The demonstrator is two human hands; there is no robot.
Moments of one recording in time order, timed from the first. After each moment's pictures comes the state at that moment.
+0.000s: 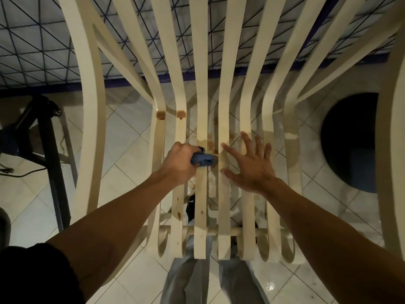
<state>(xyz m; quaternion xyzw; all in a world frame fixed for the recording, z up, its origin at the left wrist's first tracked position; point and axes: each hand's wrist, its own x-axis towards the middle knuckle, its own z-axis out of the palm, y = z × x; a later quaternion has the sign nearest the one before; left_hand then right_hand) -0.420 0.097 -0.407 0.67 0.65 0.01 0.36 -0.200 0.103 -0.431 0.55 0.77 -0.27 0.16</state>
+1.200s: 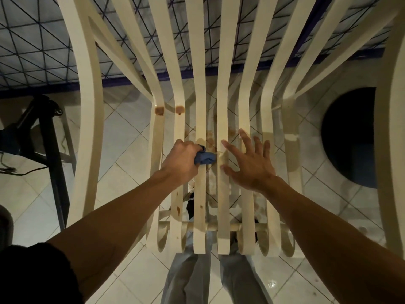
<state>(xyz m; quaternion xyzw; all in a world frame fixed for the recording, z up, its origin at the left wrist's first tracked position) -0.420 0.086 -0.425 0.75 0.60 -0.02 0.28 -0.199 0.090 -0.436 0.56 0.77 -0.27 0.14</state>
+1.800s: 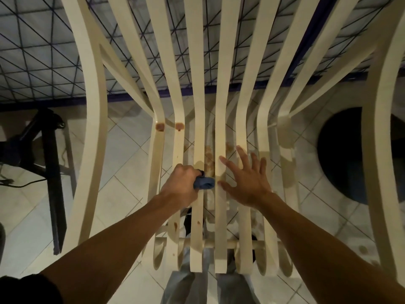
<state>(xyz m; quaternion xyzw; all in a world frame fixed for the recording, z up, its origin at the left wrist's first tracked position) -0.410 0.071 -0.416 0.73 0.60 -0.06 0.30 -0.201 0.091 -0.430 0.57 0.76 -0.27 0.14</state>
